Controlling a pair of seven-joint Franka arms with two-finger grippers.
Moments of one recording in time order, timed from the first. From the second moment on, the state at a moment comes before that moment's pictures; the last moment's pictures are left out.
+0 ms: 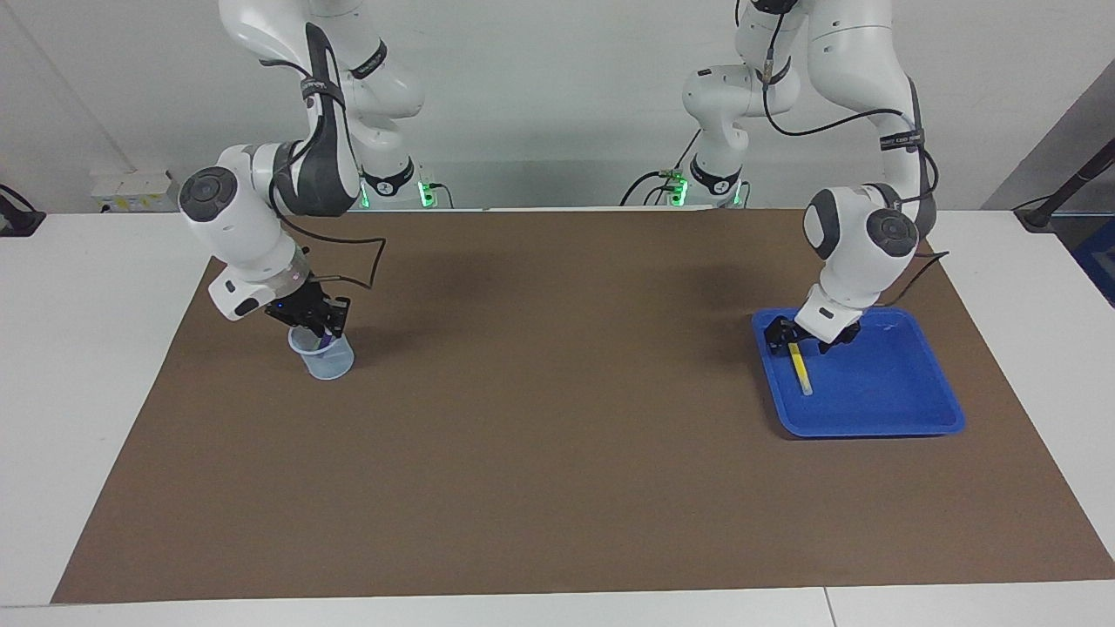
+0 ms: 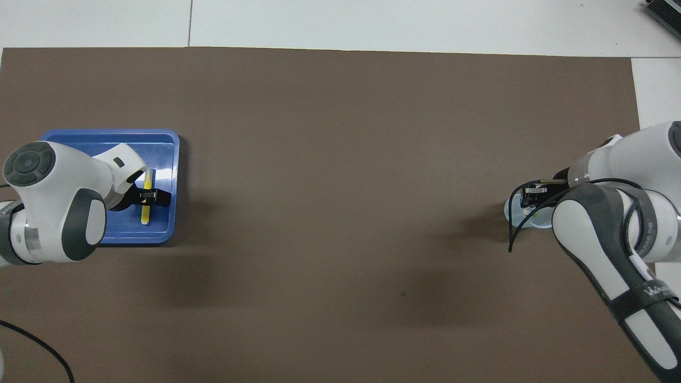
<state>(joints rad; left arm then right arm) 0.00 0.18 -0.03 -2.08 0.00 2.20 0.04 -0.14 0.08 0.11 -2.07 0.06 2.06 0.03</state>
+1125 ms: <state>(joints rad) 0.00 0.07 -0.04 -1.89 -0.52 1.91 -0.40 -0.14 0.07 0.14 -1.88 -0.14 1.83 -0.15</state>
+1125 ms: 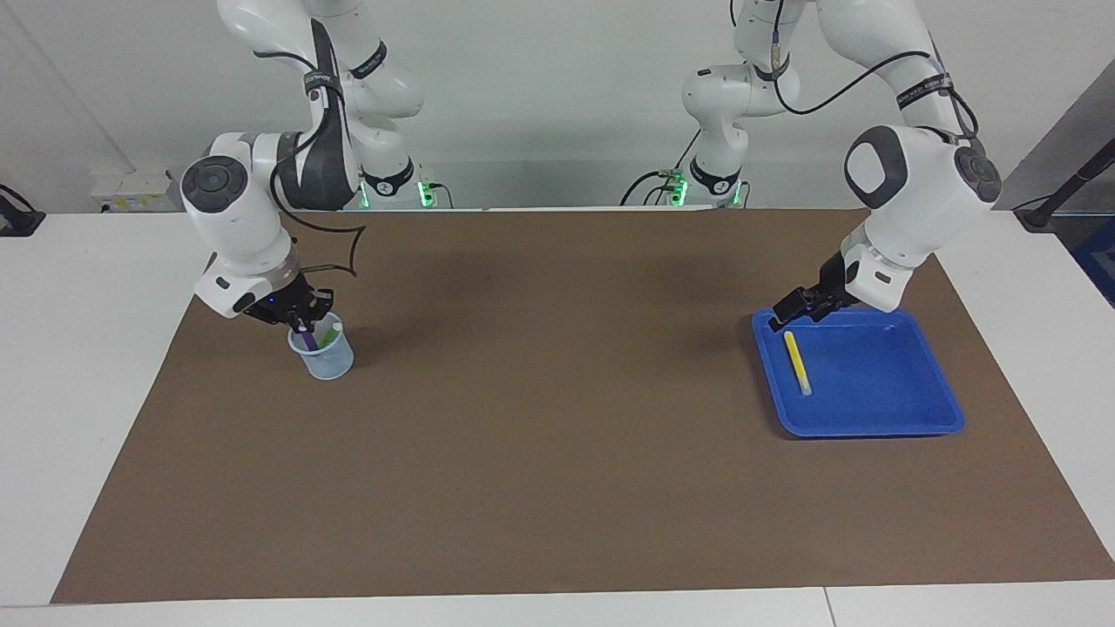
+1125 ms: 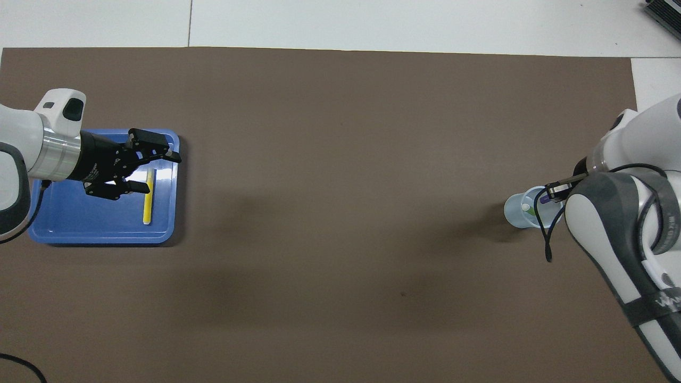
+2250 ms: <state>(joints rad) -0.05 0.05 -0.06 -1.89 -0.95 1.91 -0.86 -0.05 0.06 0.37 -1.63 0.20 1.82 0.41</state>
